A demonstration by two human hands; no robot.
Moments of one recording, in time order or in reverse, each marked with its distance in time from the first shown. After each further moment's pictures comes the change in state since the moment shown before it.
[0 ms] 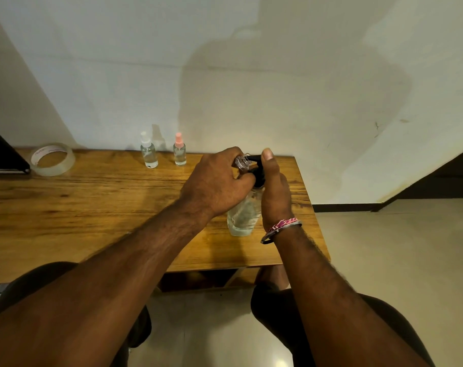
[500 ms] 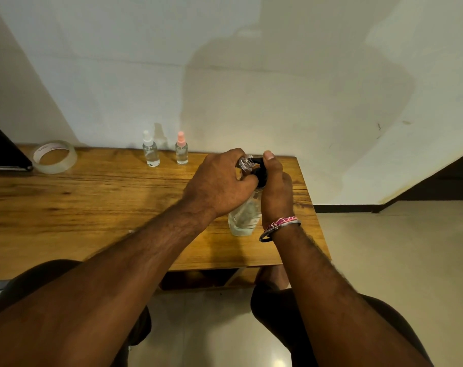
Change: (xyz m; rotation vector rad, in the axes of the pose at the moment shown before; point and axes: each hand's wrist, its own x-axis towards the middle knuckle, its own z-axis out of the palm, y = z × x) left_hand 0.001 -0.002 0.003 0.004 -0.011 0.005; right_hand 0.001 0.000 0.005 0.001 0.092 0.010
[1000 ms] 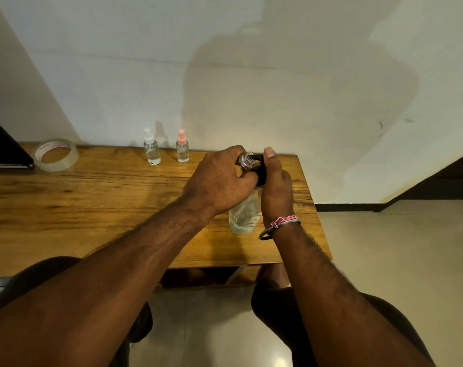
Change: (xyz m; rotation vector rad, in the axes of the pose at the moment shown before) left_hand 0.000 -0.001 -0.001 -0.003 0.010 0.014; right_hand 0.001 0.001 -0.003 -0.005 -0.006 -0.033
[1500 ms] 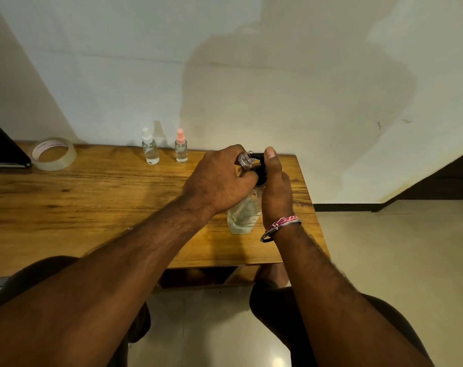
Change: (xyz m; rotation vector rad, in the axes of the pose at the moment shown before) left_hand 0.000 0.003 -0.001 -0.005 0.003 -0.007; right_hand -0.005 -0.004 0.002 -0.005 -0.034 0.029
